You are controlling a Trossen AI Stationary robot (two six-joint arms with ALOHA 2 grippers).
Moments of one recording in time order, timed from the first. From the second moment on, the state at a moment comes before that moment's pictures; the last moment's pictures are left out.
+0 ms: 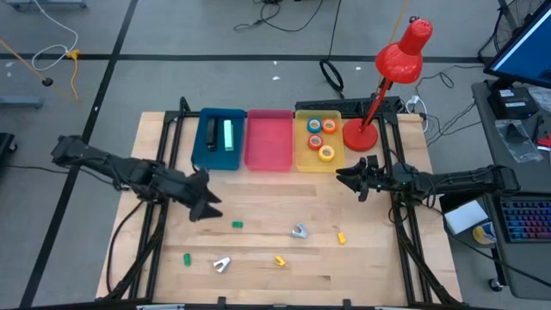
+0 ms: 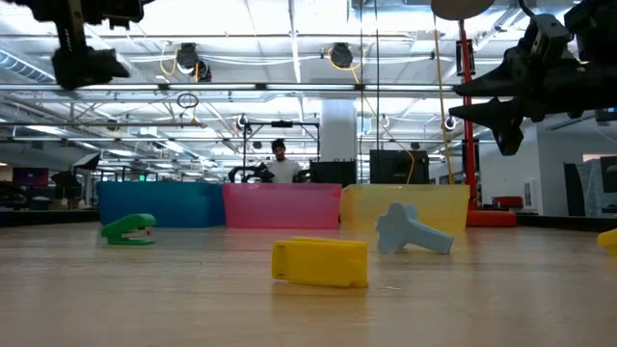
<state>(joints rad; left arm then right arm) -0.31 0.78 0.62 -0.38 0.00 -0.94 -0.02 0.45 0.02 0.42 0.15 0.59</state>
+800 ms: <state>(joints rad) -0.67 1.34 0.79 -0.40 0.05 -1.31 -0.02 0.45 0.02 0.42 0.15 0.58</state>
